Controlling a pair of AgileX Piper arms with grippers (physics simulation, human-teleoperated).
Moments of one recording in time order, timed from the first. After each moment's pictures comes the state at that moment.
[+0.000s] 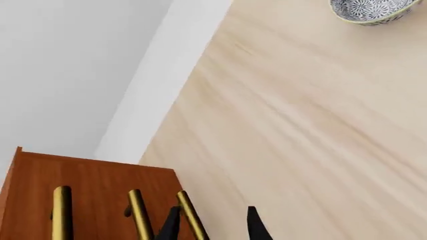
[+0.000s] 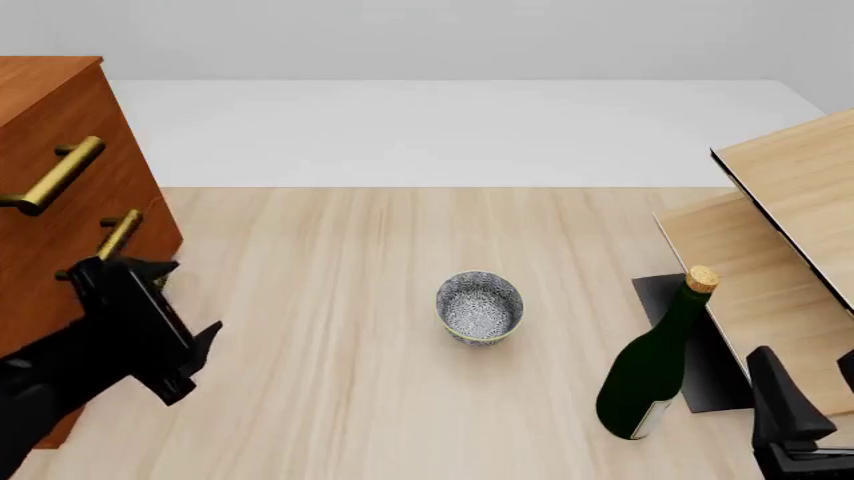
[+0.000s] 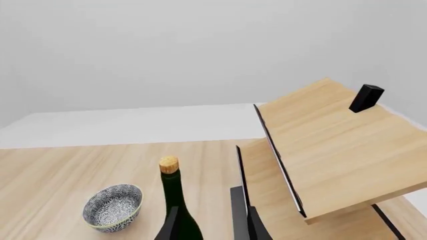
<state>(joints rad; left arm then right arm) -0.18 0.95 -0.39 -0.01 0.92 0.00 0.01 -0.03 0.02 0.05</state>
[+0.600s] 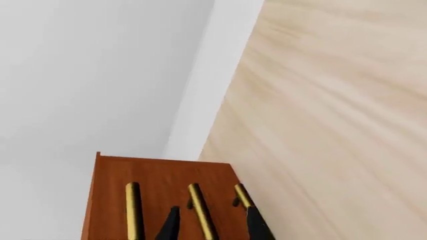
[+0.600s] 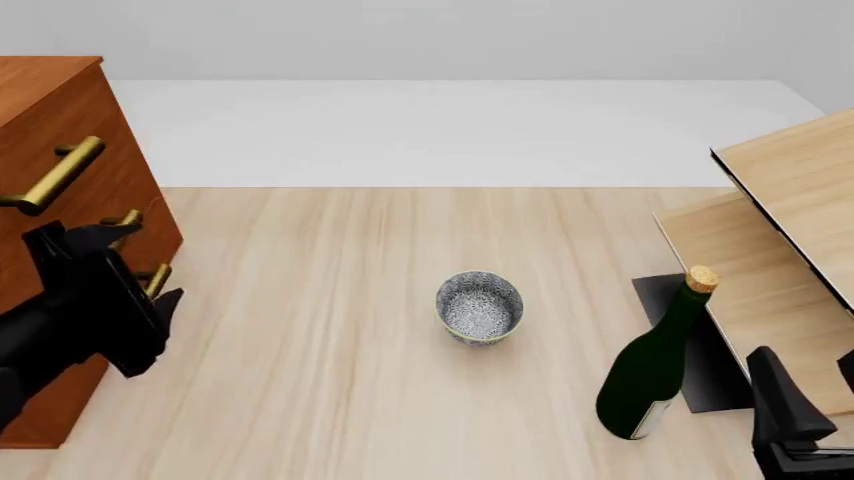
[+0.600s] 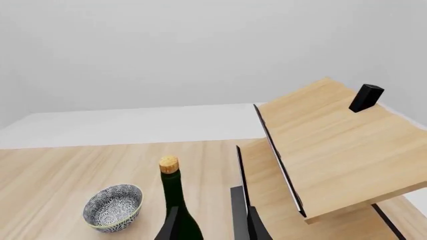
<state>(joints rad) -0.08 0.91 -0.43 -0.05 1.18 0.00 0.00 -0.03 0.02 0.05</state>
